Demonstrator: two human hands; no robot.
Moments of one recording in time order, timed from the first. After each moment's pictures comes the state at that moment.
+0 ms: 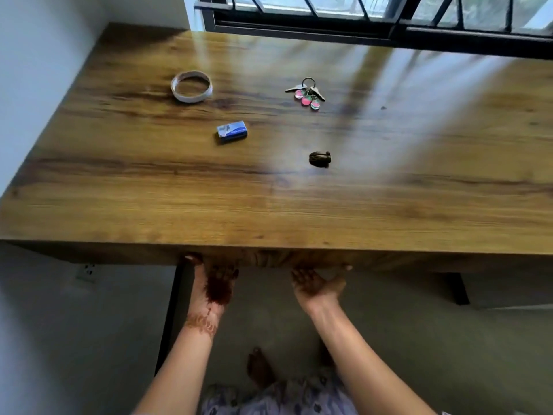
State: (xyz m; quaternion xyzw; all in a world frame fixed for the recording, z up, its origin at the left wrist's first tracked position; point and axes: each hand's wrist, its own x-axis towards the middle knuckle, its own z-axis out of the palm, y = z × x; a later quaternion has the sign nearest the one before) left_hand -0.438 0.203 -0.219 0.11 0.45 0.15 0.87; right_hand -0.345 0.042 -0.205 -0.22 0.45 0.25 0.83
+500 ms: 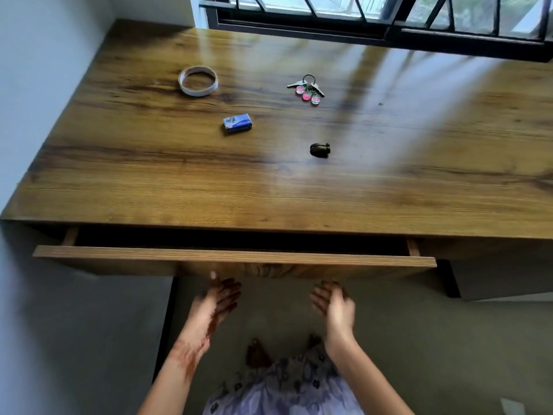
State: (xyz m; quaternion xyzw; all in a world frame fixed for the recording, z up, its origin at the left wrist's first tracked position) left_hand -0.509 0.178 -0.193 0.44 0.45 0.01 0.78; right_hand -0.418 -0.005 -0.189 -0.64 0.30 0.22 0.67
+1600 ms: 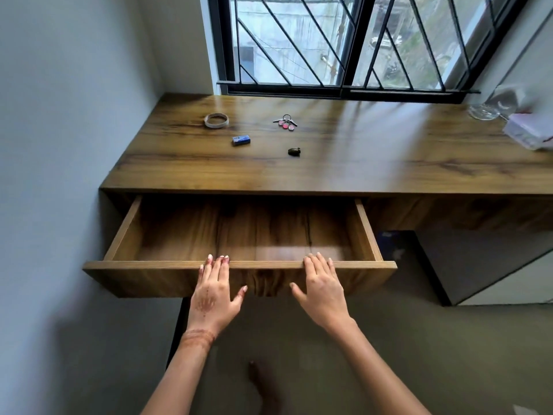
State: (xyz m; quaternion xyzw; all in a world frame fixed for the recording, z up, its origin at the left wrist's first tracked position) left_hand -0.647 0.103 -0.140 0.96 0.21 0.08 0.15; right_hand -0.547 -0.085 -0.129 -0.95 -0.29 0.00 0.14
